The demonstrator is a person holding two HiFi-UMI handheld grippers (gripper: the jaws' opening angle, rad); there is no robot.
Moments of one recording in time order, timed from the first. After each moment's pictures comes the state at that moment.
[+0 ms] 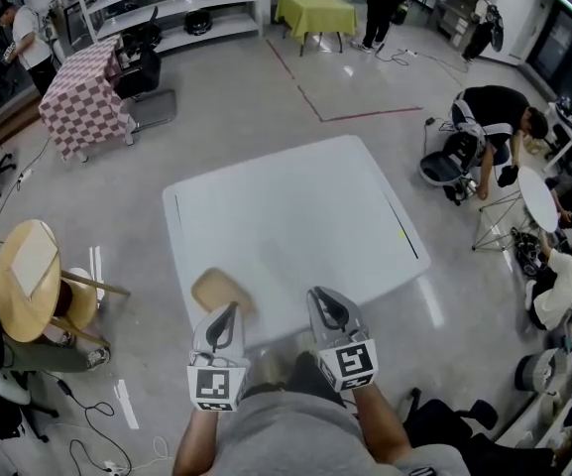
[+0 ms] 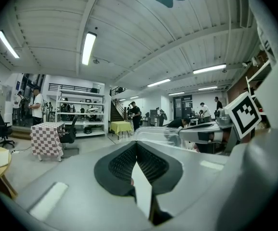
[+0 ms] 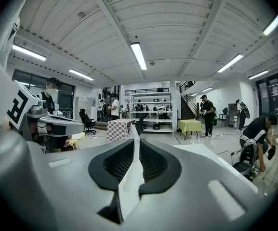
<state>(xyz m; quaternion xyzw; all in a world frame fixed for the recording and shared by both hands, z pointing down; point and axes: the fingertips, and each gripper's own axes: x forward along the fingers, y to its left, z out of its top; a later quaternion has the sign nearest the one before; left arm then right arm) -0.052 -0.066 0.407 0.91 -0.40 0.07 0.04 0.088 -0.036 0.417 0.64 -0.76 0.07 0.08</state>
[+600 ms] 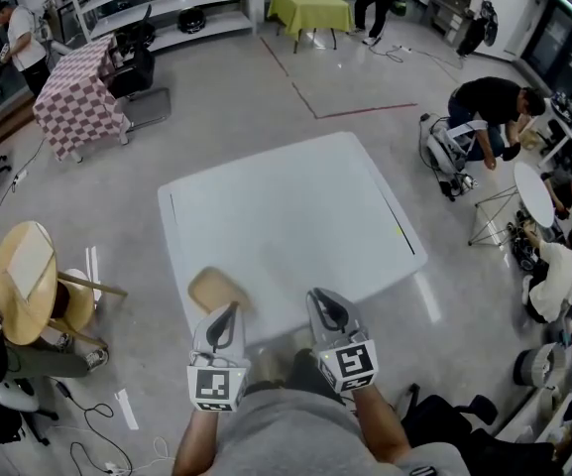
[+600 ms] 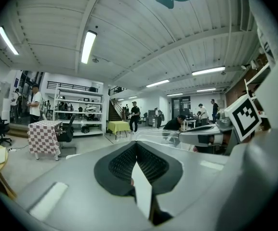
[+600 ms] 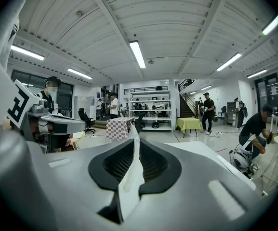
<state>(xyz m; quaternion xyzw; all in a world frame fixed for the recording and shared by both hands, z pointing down) -0.047 -0.062 0.411 0.92 -0.39 0.07 0.04 0.090 -0.027 0.424 0.64 -0.76 0.08 0.08</state>
